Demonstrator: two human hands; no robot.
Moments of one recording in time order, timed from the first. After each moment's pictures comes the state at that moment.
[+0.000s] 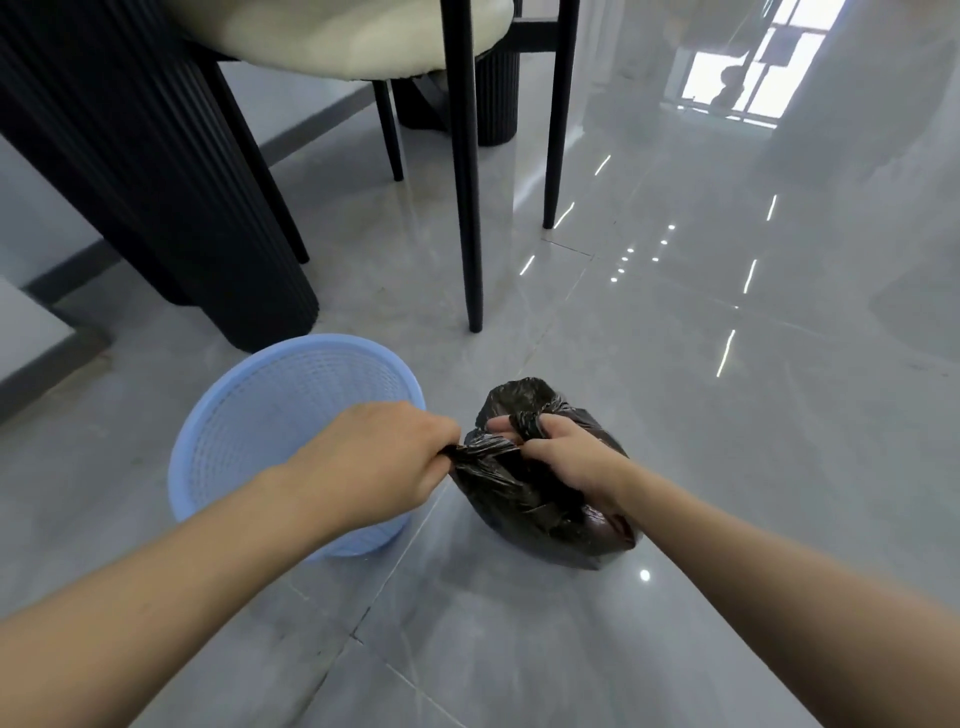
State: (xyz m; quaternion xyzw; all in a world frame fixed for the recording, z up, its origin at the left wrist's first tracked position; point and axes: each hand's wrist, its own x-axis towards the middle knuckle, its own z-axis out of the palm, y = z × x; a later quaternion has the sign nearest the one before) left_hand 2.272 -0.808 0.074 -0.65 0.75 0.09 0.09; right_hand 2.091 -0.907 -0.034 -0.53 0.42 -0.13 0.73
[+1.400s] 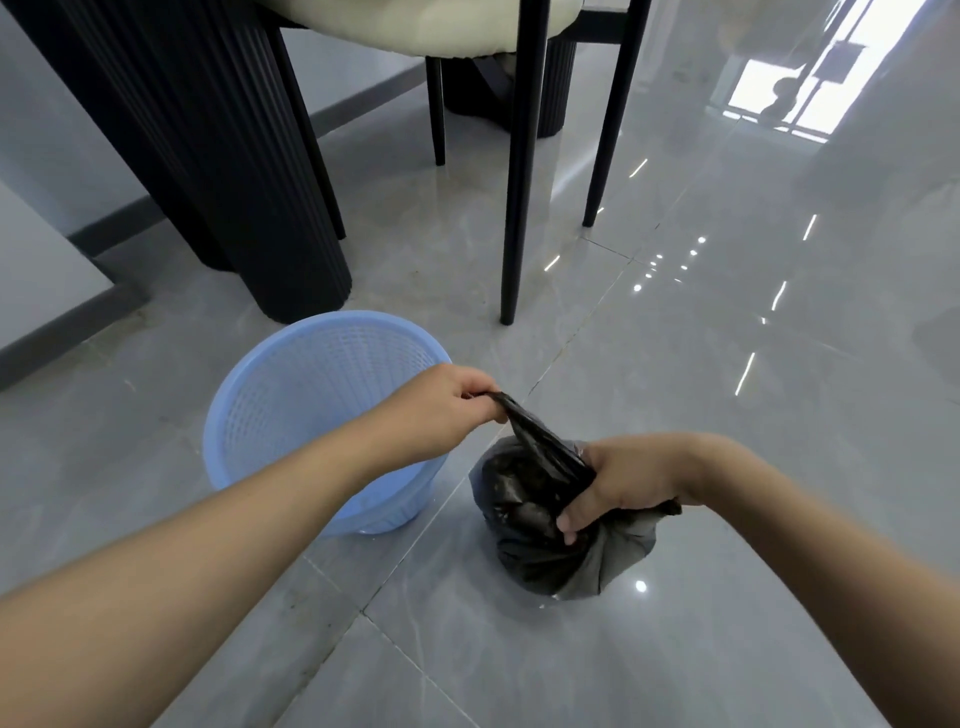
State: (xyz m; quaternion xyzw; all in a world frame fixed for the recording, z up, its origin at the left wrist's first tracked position) left_hand 2.286 -0.833 0.039 -0.69 0.54 0.41 -0.24; right_hand 2.084 -0.906 0.033 -0.70 0.39 0.29 0.53
